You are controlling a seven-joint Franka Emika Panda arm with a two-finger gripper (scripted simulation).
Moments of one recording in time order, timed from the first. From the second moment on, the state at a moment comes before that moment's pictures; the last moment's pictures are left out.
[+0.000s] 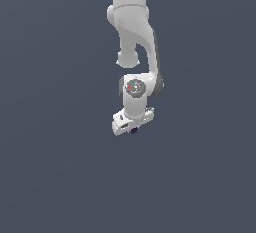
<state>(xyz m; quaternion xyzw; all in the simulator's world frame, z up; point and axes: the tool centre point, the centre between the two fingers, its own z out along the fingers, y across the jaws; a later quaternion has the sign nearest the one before) -0.008 0.026 0.022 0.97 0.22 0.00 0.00</state>
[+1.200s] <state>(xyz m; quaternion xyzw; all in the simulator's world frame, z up) 0.040 0.093 0.112 0.97 0.22 0.00 0.00</state>
